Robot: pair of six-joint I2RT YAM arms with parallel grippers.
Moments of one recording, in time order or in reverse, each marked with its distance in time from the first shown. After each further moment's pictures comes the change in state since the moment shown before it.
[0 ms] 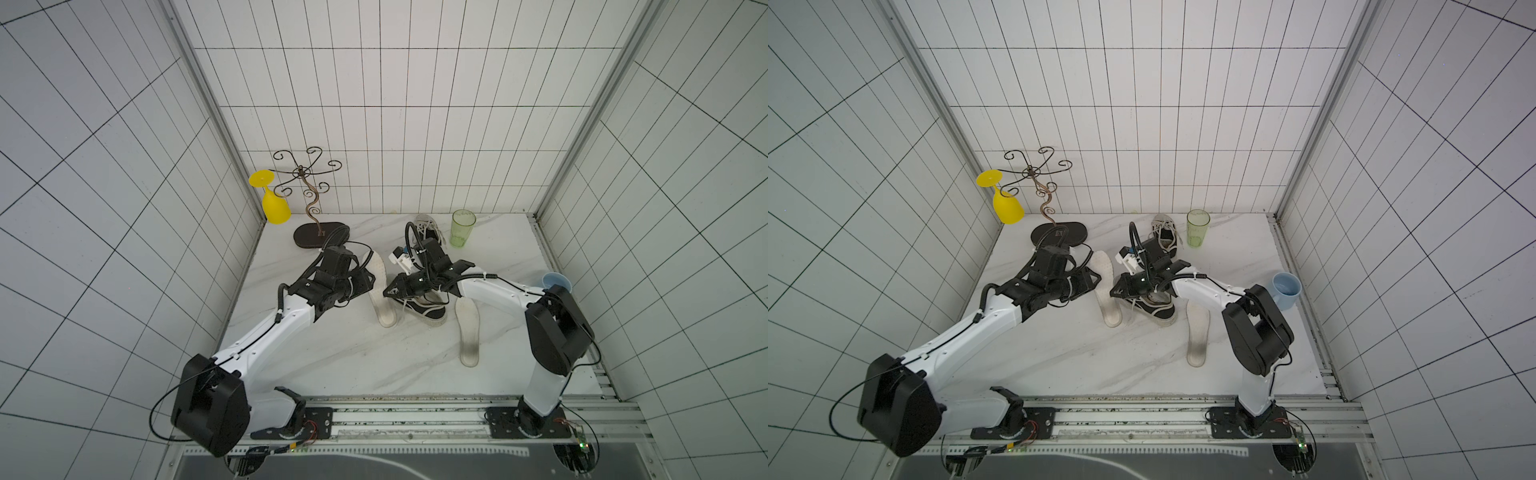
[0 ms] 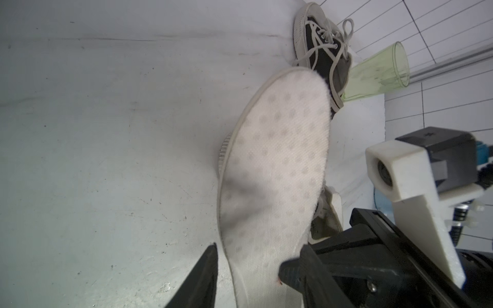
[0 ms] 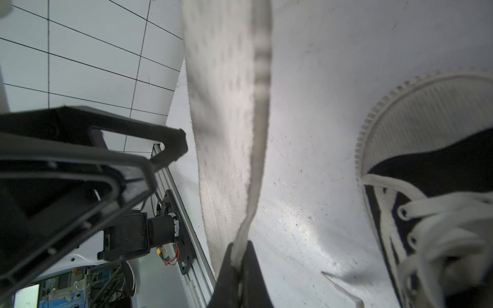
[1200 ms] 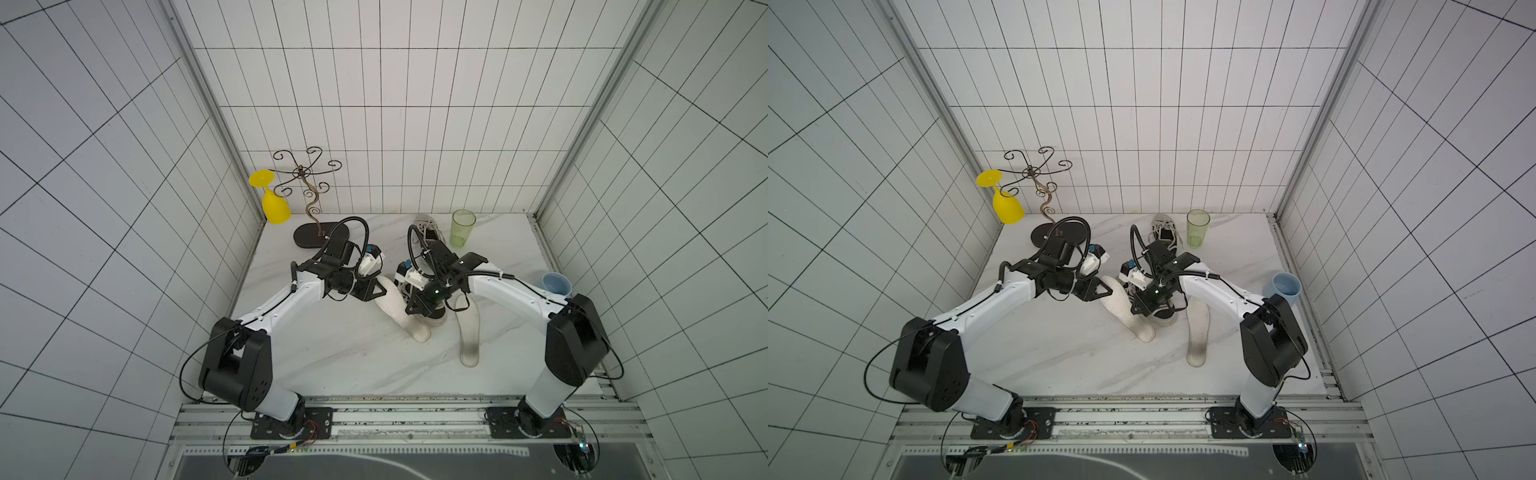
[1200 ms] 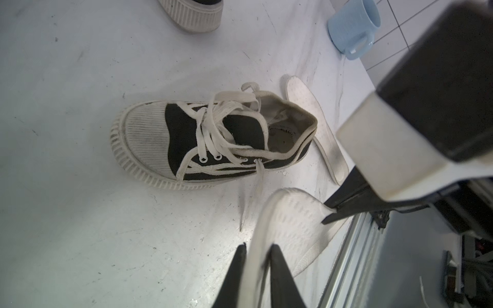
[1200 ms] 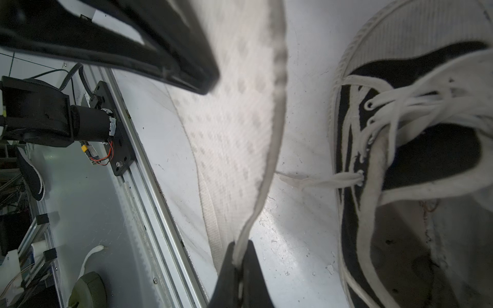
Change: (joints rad) left arm 0.055 0.201 0.113 -0.144 0.489 0.697; right arm 0.008 -0.090 0.048 -0.475 0.109 -0.524
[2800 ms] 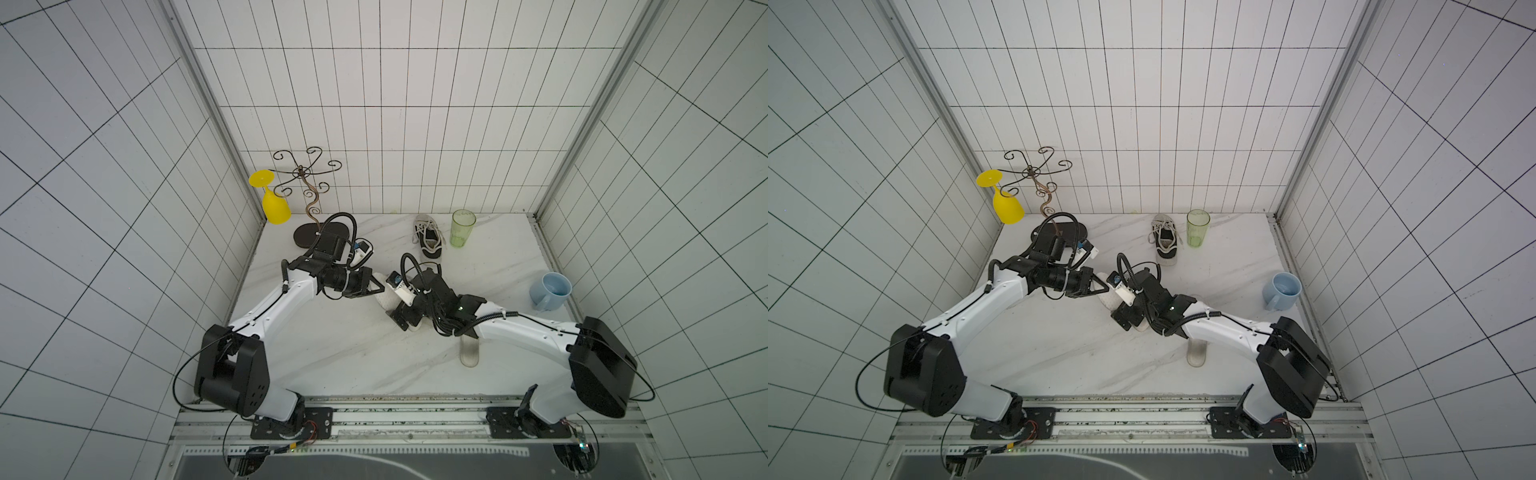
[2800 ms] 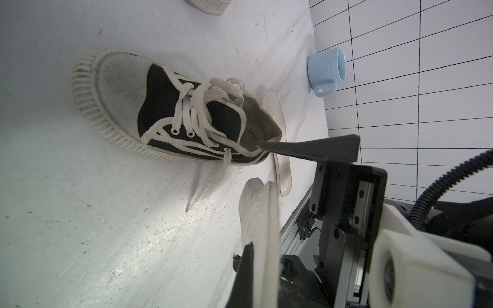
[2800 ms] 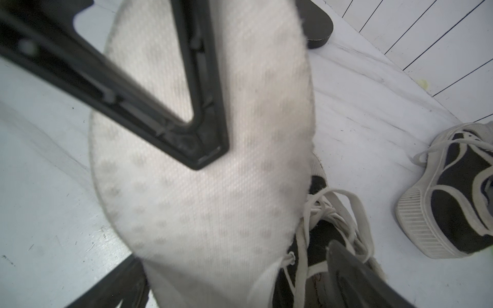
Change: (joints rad) left arm 0.054 -0.035 0.048 -0.083 0.146 -0.329; right arm 0.225 -0.196 -0.370 0.718 0.581 -0.048
